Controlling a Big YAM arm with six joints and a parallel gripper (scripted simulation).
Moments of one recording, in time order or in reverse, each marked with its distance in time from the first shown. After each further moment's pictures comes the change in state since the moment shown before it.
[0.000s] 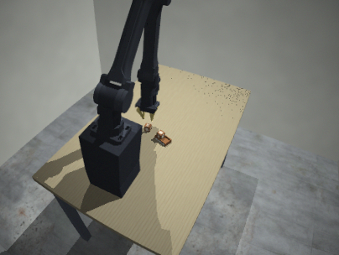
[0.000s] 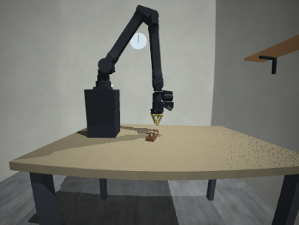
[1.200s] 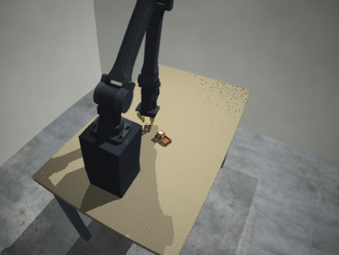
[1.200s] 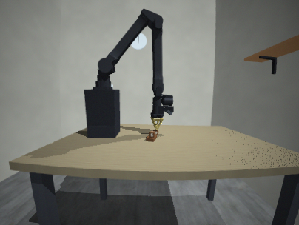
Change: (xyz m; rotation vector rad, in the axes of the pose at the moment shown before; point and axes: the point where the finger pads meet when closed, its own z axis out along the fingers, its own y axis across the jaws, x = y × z) arm -0.001 0.000 0.027 0.000 0.000 0.010
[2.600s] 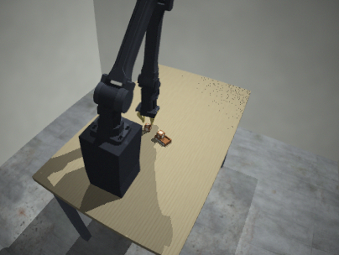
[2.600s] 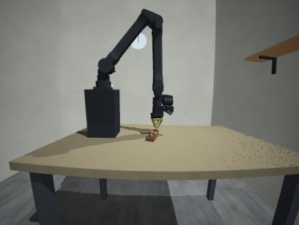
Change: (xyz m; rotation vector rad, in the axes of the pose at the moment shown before) arm 0.000 0.000 0.000 0.000 0.002 0.000
